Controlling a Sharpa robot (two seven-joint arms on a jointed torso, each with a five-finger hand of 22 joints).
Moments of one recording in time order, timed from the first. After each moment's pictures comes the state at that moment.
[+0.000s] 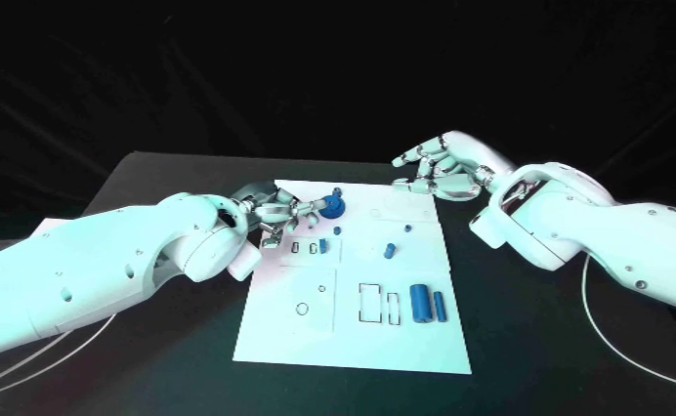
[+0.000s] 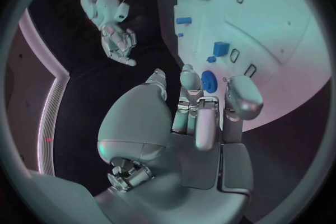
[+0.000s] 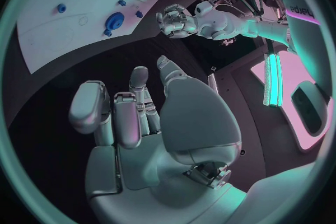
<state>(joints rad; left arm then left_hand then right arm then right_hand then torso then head) 1.20 -0.85 0.00 1.59 -0.67 -0.23 -0.34 1.14 0.00 -0.03 0.29 0.07 1.07 0.07 0.38 0.25 1.26 0.00 0.97 0.85 1.47 -0.06 1.55 1.31 0.11 1.38 0.04 1.28 1.08 1.25 -0.94 0.01 1.65 -1.02 -0.39 0.02 1.29 -0.08 0.11 0.14 0.23 0.95 0.15 0.08 0.07 1.15 0.06 0.80 0.88 1.47 -0.02 1.39 1.28 0.10 1.35 0.08 1.30 1.03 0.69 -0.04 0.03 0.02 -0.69</state>
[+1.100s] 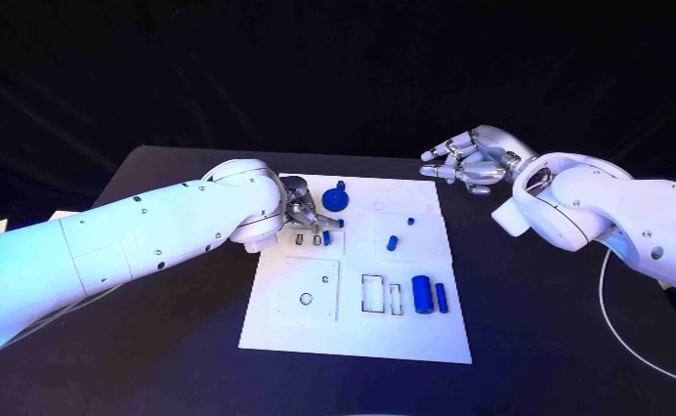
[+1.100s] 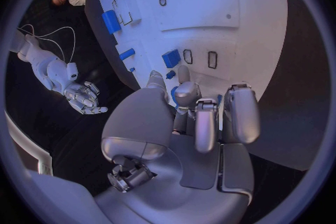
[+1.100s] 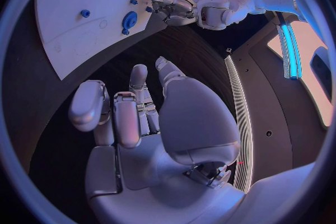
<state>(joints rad) 1.23 -0.64 0.00 1.39 -1.10 0.06 -0.65 1.14 0.07 -0.19 0.29 0.06 0.97 0.04 0.61 0.50 1.29 -0.02 1.14 1.04 1.47 -0.07 1.57 1.31 0.08 1.43 0.03 1.40 1.27 1.26 -0.93 0.00 1.54 -0.81 -0.30 -0.02 1.30 -0.07 0.11 0.14 0.25 0.96 0.15 0.08 0.07 1.13 0.06 0.76 0.84 1.47 -0.02 1.39 1.28 0.10 1.34 0.08 1.29 1.01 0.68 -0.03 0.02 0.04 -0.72</state>
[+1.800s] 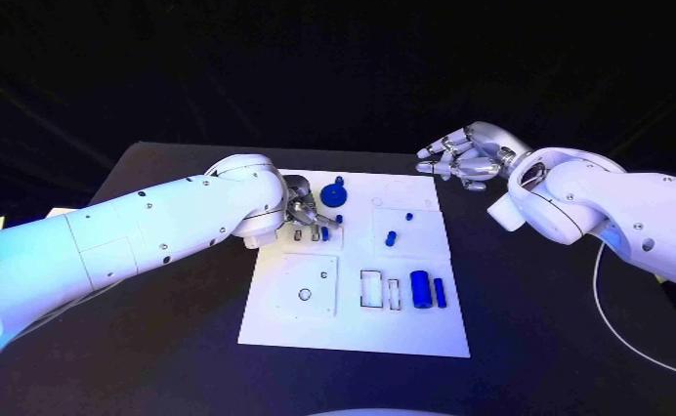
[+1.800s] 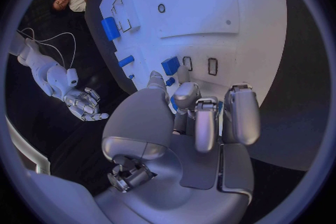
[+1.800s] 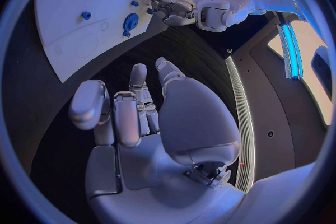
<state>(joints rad) 1.23 -0.61 0.00 1.36 -1.11 0.13 -0.66 1.15 0.08 -0.21 0.29 0.06 0.96 0.04 0.63 0.53 1.30 -0.03 1.15 1.06 1.47 -0.08 1.57 1.31 0.07 1.44 0.03 1.41 1.28 1.26 -0.91 0.00 1.52 -0.81 -0.29 -0.02 1.30 -0.07 0.10 0.15 0.25 0.96 0.14 0.09 0.07 1.13 0.05 0.75 0.82 1.47 -0.02 1.38 1.27 0.10 1.34 0.08 1.28 1.00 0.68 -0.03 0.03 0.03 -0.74</state>
